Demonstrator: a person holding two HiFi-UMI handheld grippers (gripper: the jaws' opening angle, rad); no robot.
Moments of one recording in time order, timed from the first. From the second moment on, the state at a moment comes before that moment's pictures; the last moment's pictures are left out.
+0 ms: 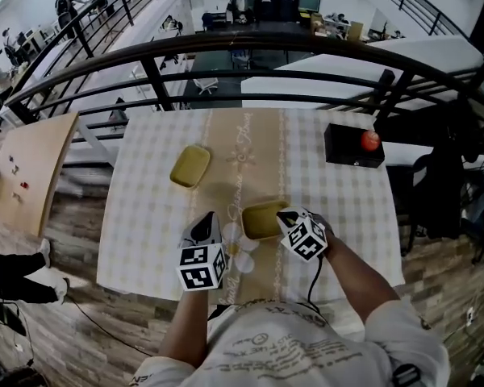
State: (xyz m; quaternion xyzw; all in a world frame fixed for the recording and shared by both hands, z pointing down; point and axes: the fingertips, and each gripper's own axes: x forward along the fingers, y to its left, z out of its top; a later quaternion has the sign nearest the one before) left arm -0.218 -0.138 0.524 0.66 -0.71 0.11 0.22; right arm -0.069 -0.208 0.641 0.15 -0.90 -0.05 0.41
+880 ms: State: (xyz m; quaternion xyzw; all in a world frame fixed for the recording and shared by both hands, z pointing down) left arm -0.204 -0.180 0.459 0.73 -0.67 0.08 0.15; right arm -0.030 -0.239 0.426 0.45 -0.89 -0.03 0.04
